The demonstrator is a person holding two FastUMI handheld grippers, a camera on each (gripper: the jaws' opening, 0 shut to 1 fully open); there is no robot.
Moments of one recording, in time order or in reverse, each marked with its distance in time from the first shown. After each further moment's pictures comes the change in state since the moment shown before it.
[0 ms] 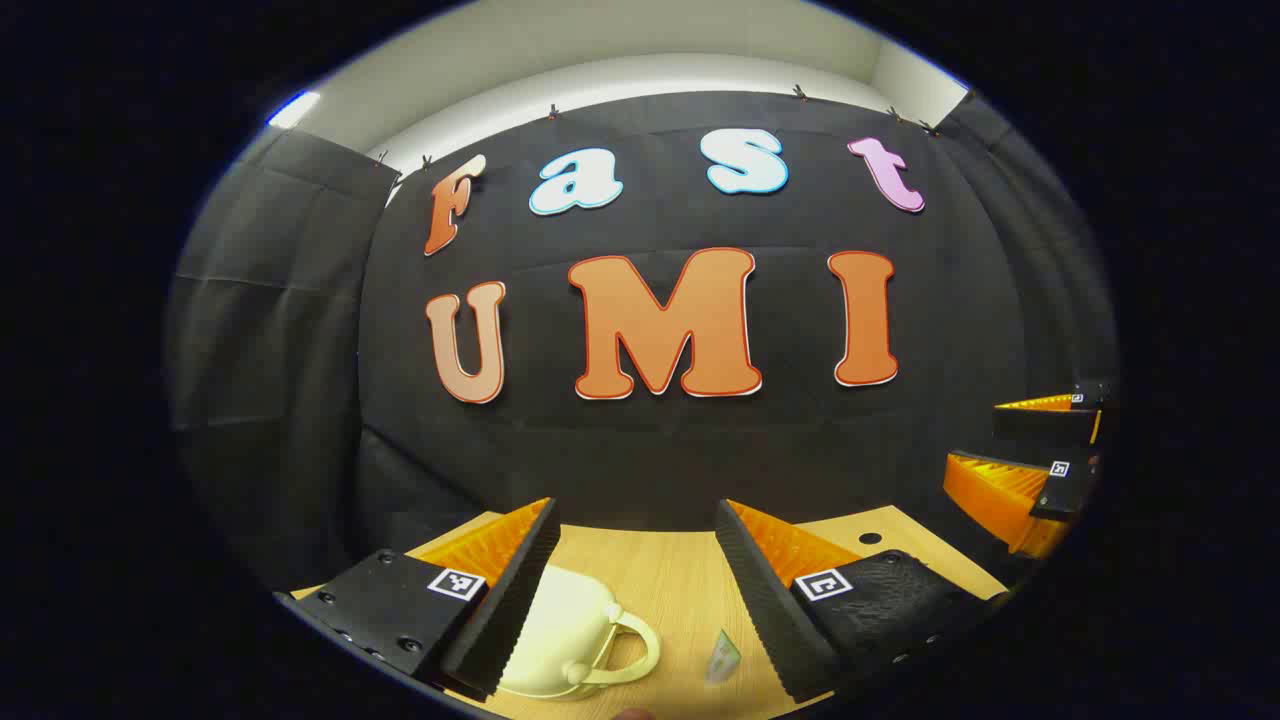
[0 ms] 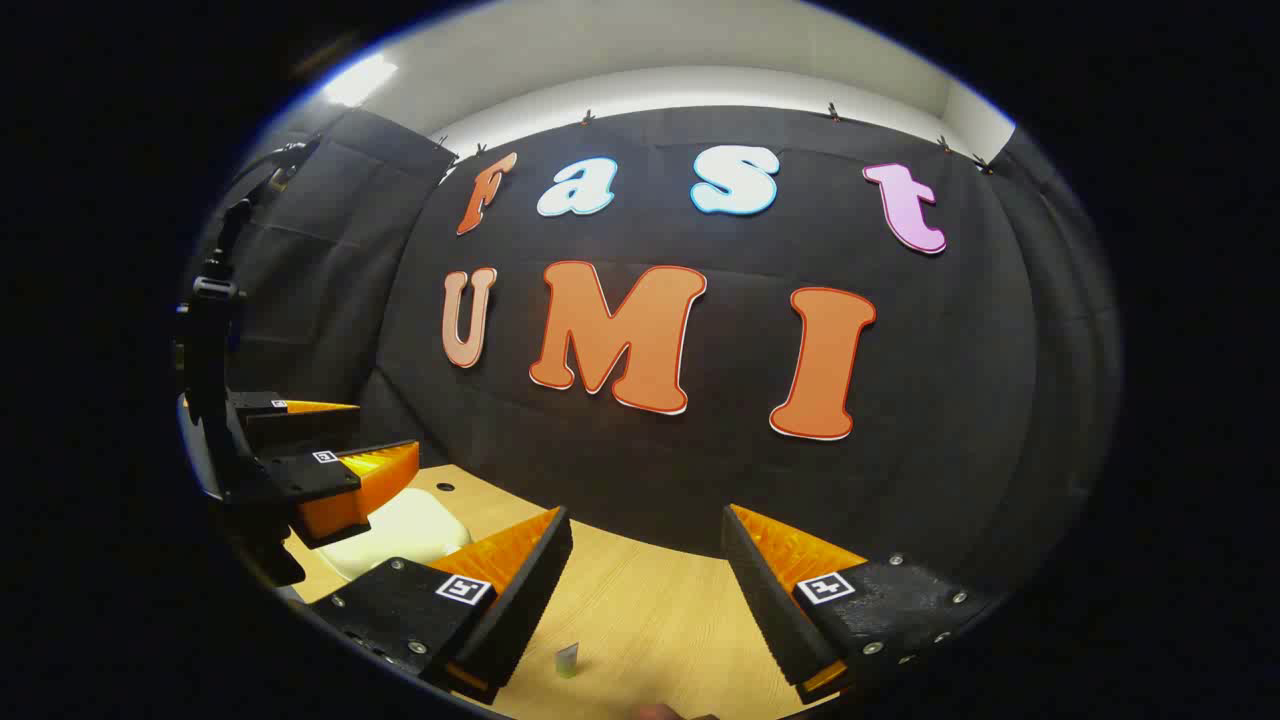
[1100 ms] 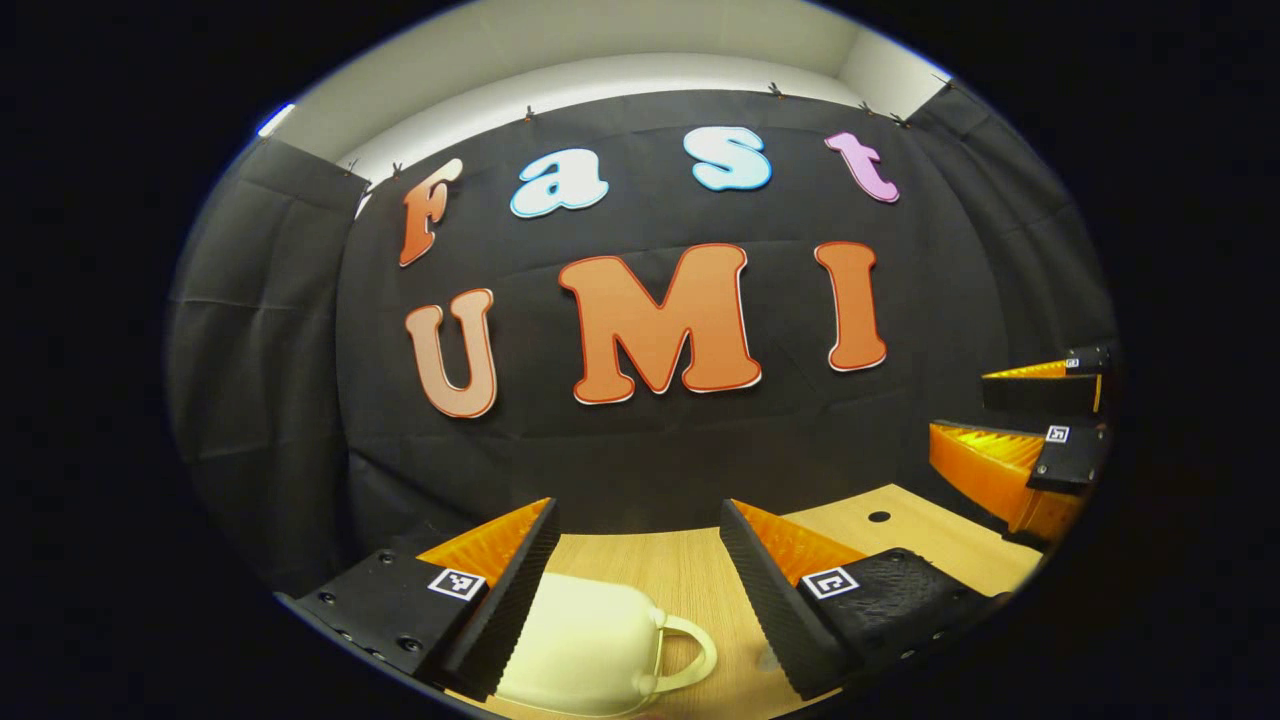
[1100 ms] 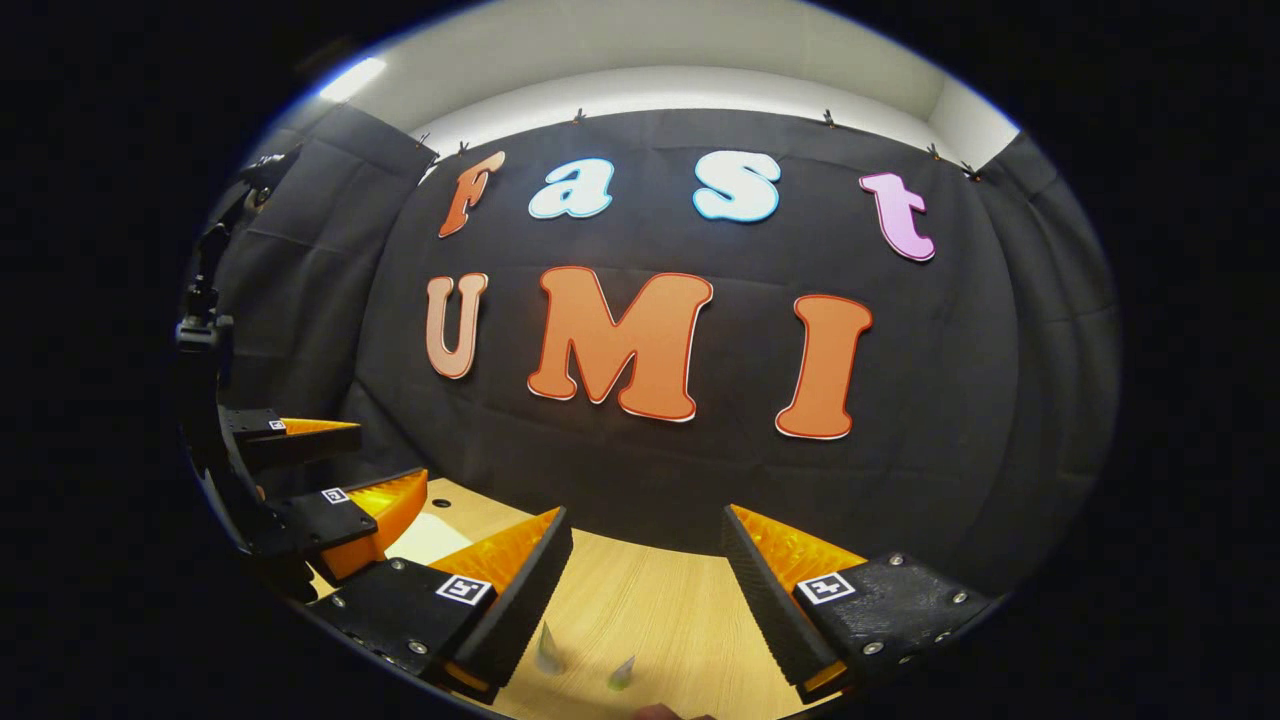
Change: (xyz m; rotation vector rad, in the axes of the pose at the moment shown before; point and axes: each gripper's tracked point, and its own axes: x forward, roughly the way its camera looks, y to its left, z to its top) left arm 0.014 0.041 -0.008 0.083 -0.012 -0.098; right arm 0.006 0.053 0.021 0.020 0.019 -0.110
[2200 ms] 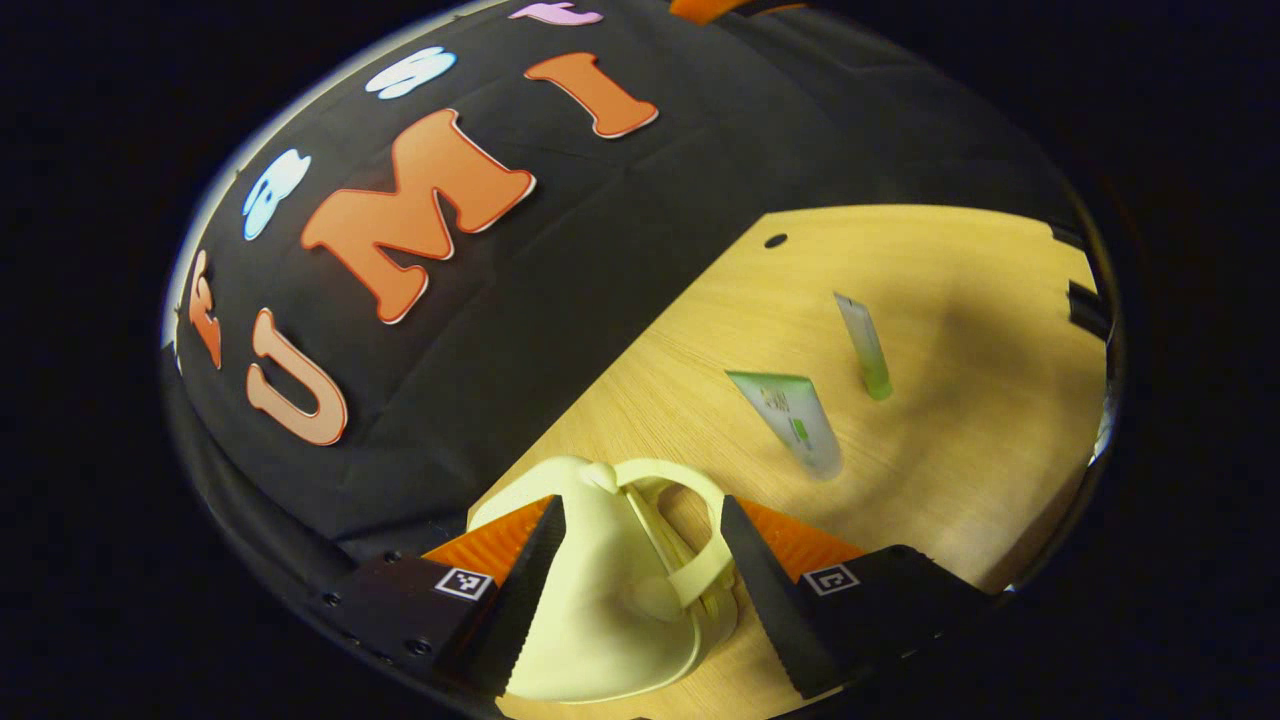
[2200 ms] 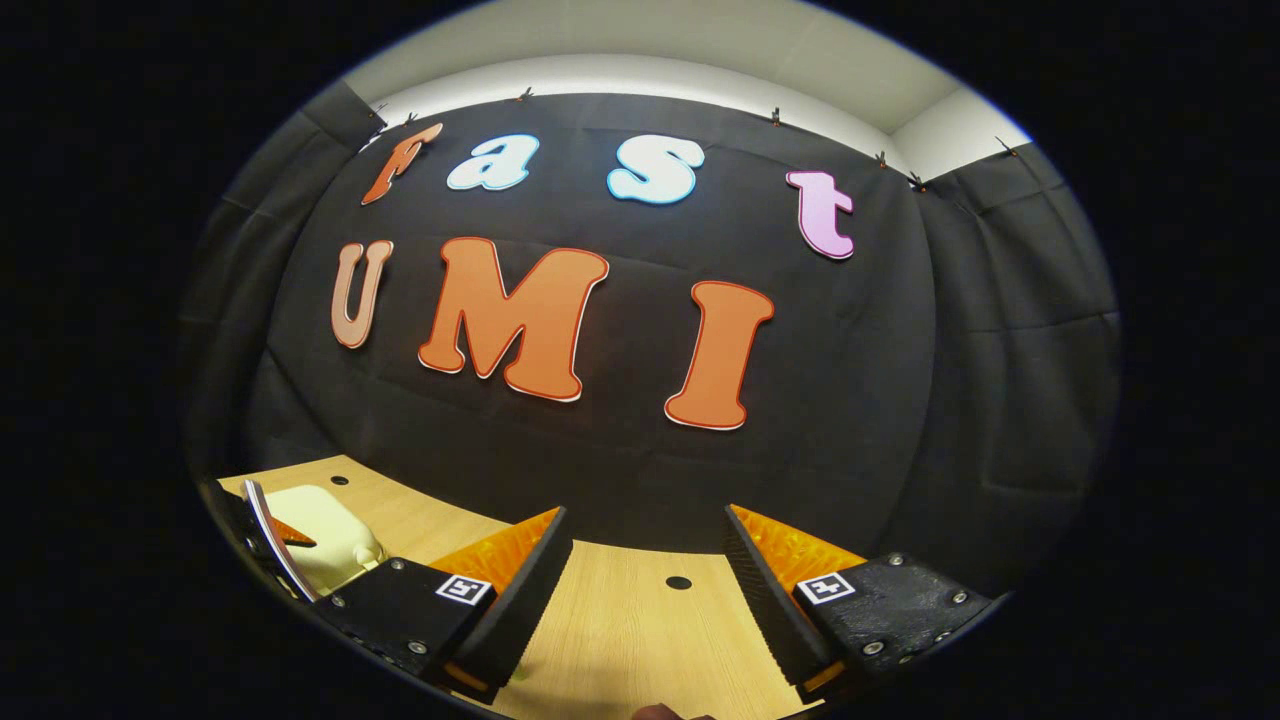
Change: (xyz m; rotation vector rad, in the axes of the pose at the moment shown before) left arm 0.019 -0.054 -0.224 0.704 0.413 -0.341; right arm 0.003 -0.097 -0.021 -0.059 0.049 -0.251
